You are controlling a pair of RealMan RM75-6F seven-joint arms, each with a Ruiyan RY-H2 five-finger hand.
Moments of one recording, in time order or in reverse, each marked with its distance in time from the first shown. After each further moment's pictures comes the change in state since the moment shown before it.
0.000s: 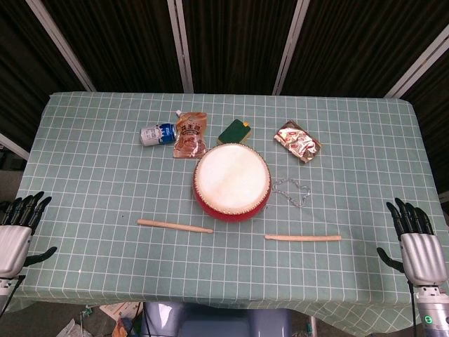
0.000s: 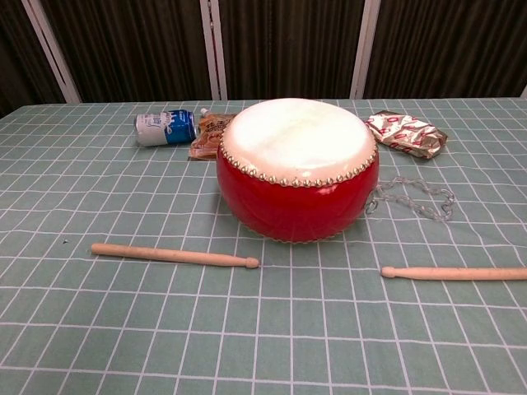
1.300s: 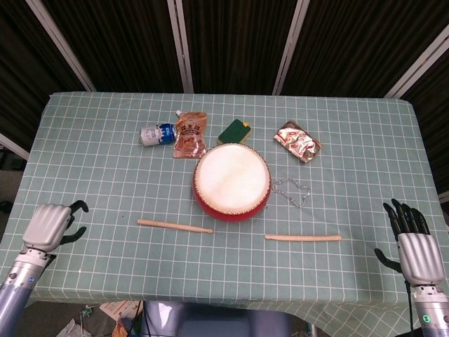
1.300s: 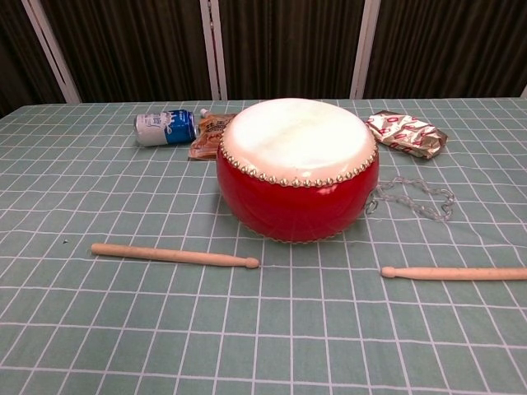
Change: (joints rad) left arm -0.190 -0.049 -0.091 -0.111 -0.169 -0.291 0.197; right arm 0.008 0.006 -0.002 -0.016 0.012 -0.029 0.002
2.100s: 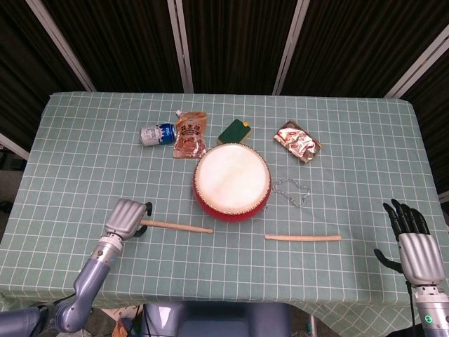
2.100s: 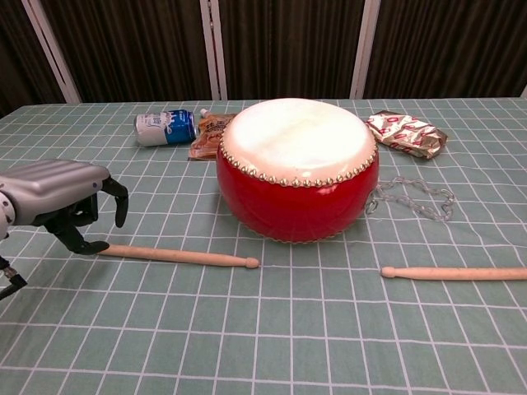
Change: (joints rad) left arm -0.256 -0.352 -0.054 0.011 -0.412 -0.149 0.512; right arm 0.002 0.010 -0.004 0.002 -0.012 -0.004 0.046
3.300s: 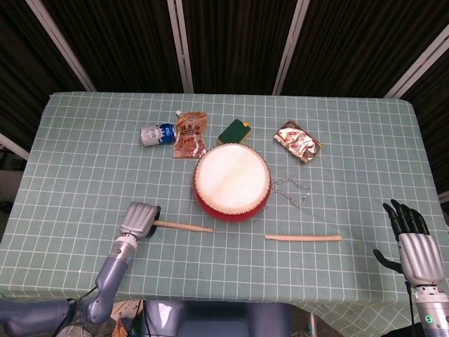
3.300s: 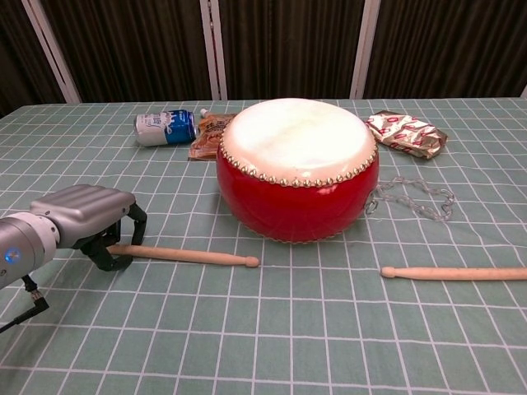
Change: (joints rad) left arm -0.088 -0.153 0.042 0.145 -0.151 0.036 0.058; right arm 0.000 0.005 -0.001 -0.010 0.006 -0.005 0.015
